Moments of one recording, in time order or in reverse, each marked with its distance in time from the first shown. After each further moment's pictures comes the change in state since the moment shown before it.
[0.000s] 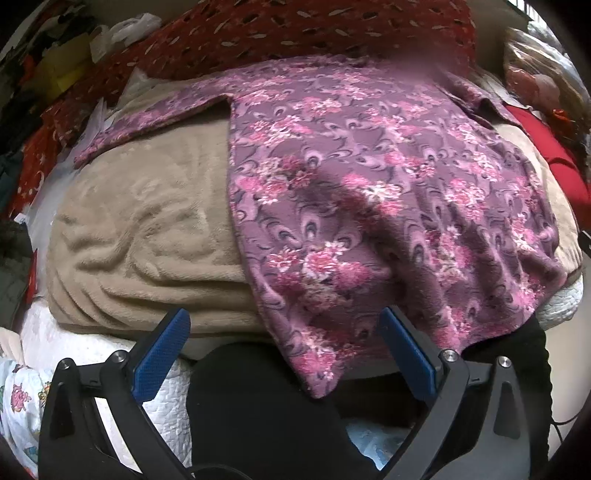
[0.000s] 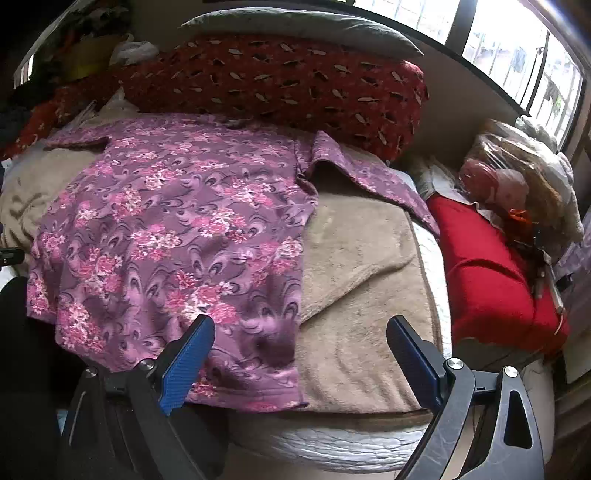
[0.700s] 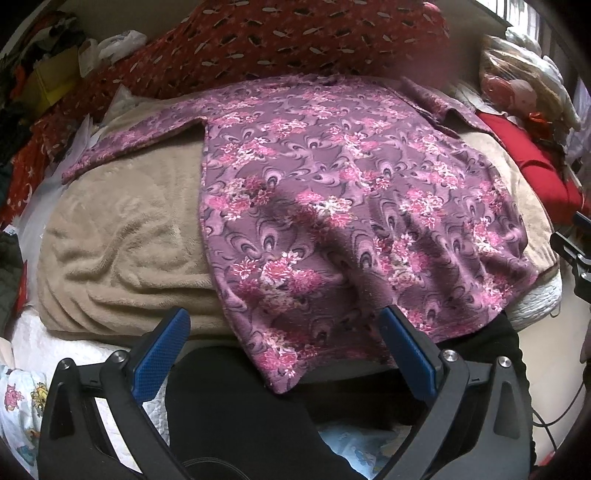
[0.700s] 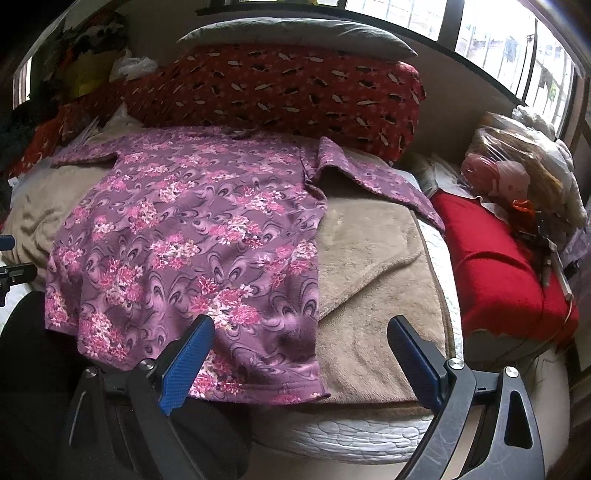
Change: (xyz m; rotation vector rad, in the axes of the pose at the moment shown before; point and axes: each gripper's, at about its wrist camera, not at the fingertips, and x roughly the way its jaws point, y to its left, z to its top) left arm -0.021 -0.003 -0.019 0.078 -0.073 -0.097; right arm -0.002 0.008 0.015 0.082 -0.022 0.027
